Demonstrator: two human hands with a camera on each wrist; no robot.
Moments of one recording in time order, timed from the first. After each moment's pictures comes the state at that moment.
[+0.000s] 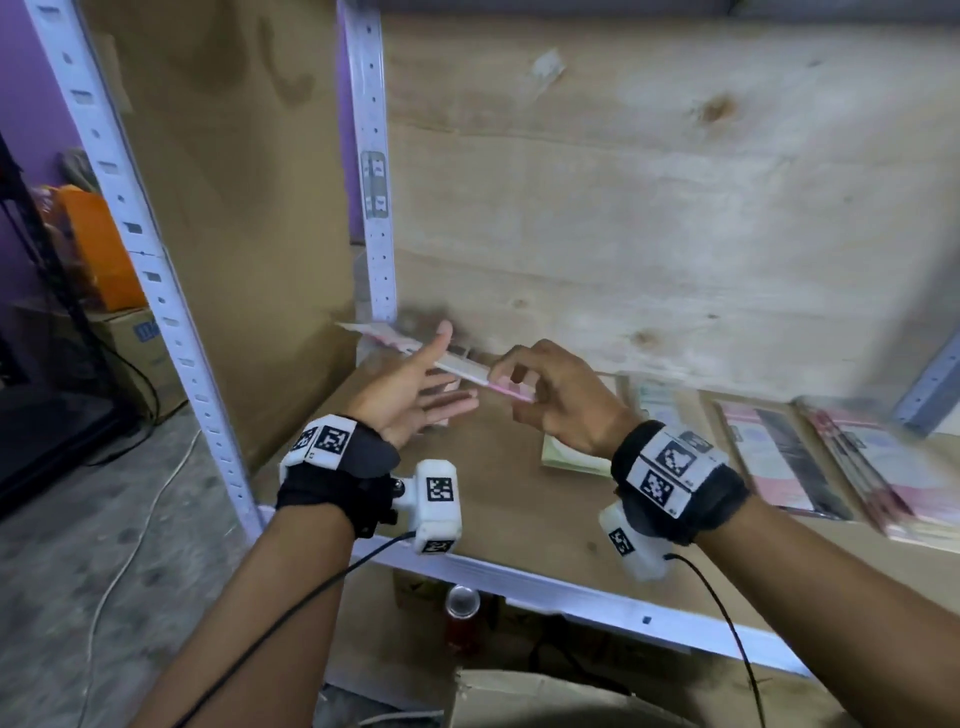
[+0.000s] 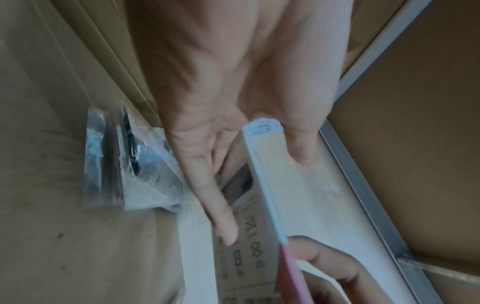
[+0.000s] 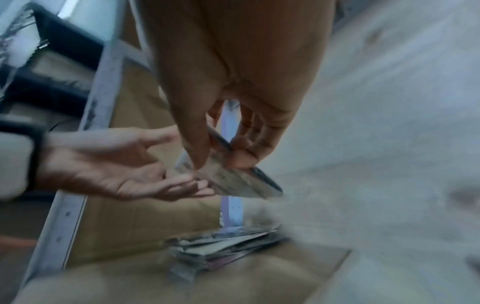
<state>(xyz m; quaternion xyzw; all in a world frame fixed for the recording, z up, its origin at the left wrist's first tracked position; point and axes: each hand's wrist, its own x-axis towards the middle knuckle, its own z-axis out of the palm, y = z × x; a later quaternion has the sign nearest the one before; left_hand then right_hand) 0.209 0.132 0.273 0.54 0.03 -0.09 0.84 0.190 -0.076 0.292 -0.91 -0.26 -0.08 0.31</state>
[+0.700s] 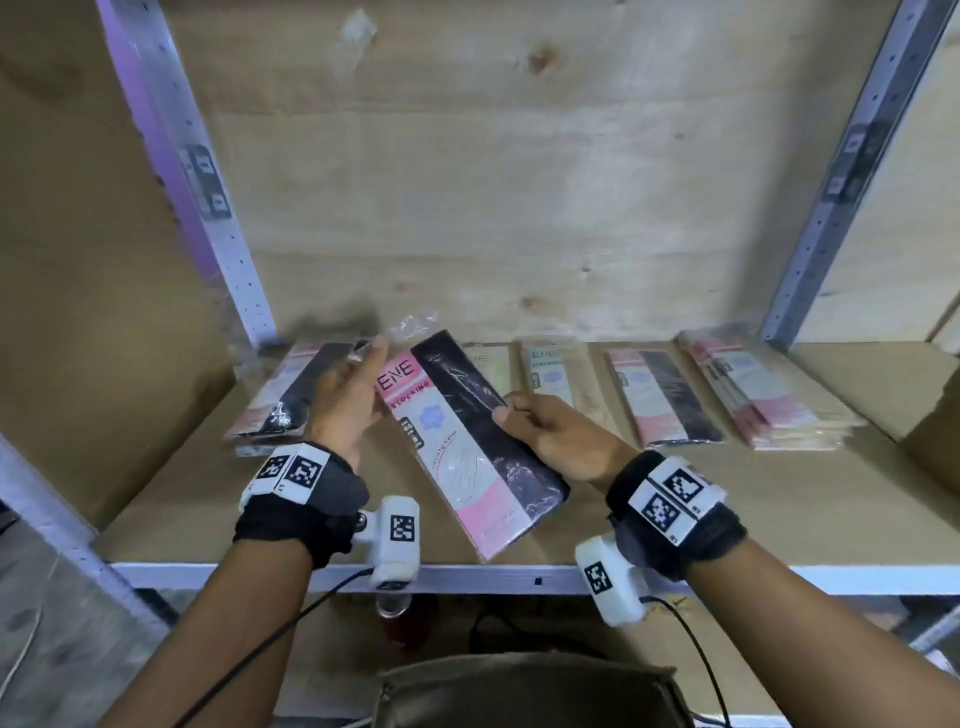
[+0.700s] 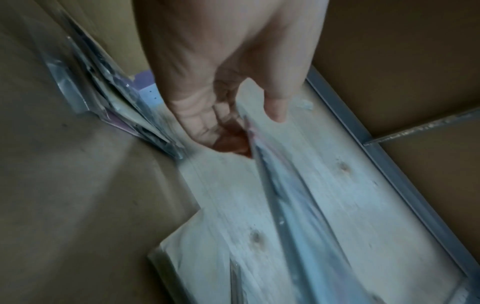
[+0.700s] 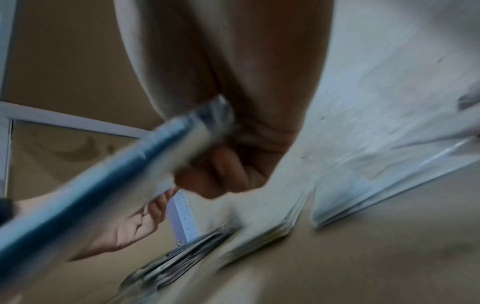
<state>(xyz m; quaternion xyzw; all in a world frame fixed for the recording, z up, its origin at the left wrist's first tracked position) 0.214 0.037 0.251 0.68 0.04 0.01 0.73 0.147 -0.194 0.235 -0.86 -0.11 0.03 0.50</state>
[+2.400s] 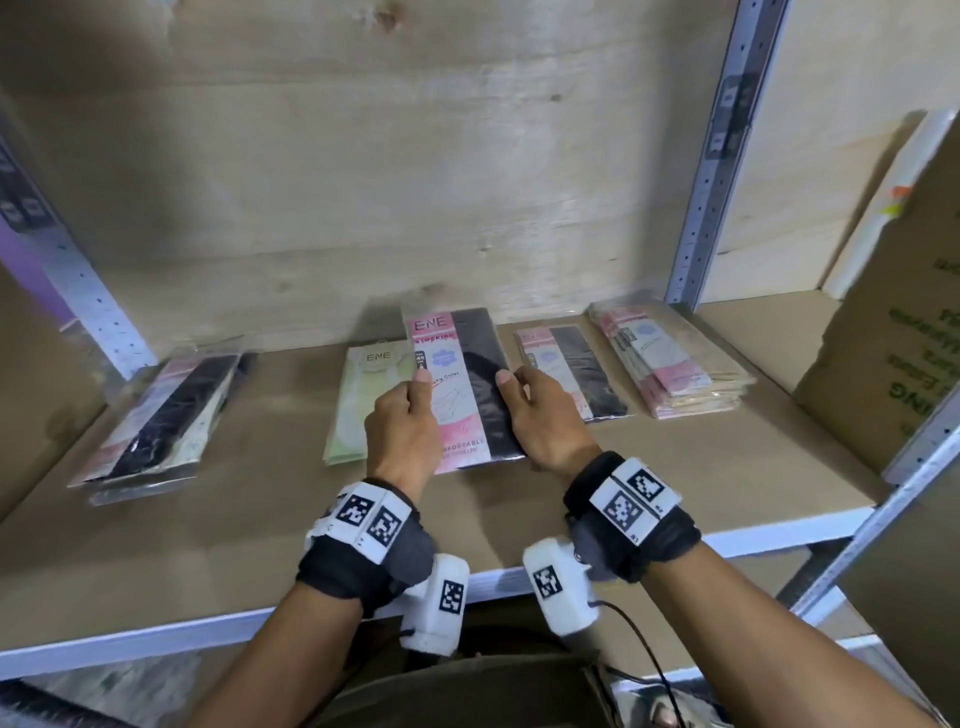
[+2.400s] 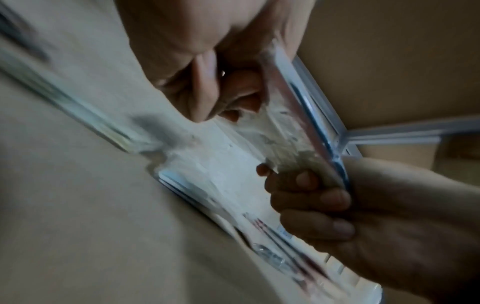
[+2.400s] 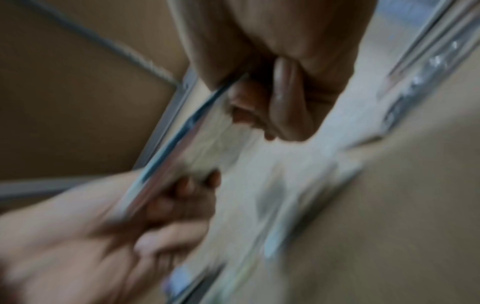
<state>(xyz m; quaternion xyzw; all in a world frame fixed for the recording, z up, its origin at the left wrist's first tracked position) 0.191 -0.120 0.205 0.84 -0.04 0.08 0.53 0.140 -0.268 0.215 -0.87 0.10 -0.16 0.46</state>
